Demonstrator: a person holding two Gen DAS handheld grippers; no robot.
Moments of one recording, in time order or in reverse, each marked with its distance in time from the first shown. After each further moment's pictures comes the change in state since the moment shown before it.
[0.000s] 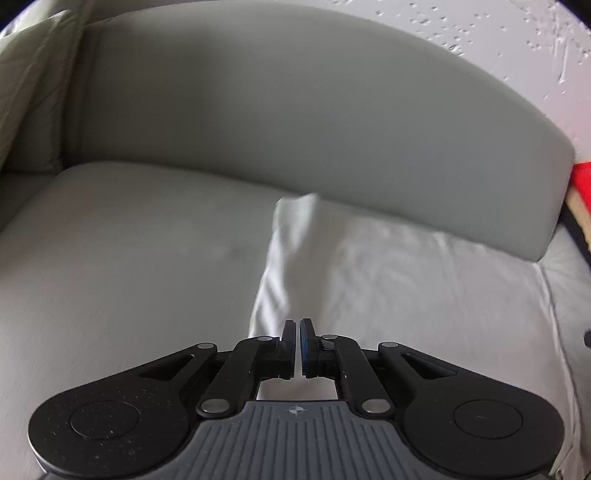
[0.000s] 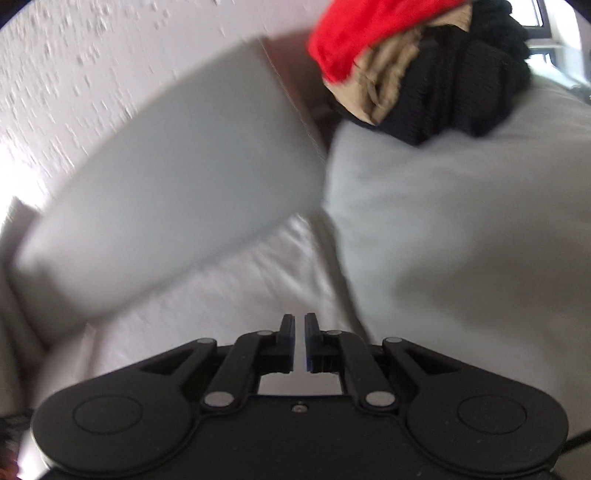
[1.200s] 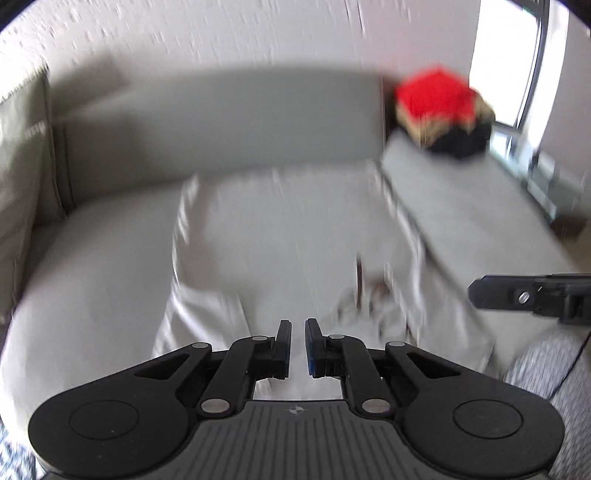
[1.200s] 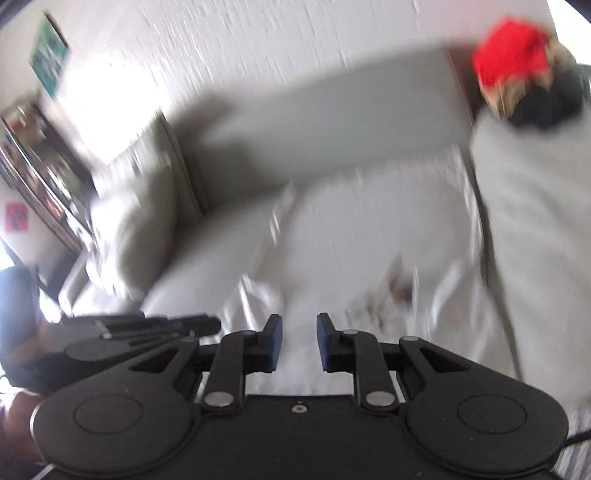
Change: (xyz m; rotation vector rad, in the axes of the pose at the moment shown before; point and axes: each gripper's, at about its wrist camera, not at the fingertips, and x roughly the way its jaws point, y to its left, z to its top) left arm -0.285 -0.149 -0.128 0.293 -0.045 -0.051; right arm -0.286 0.108 -0.086 -0.291 0.162 0.323
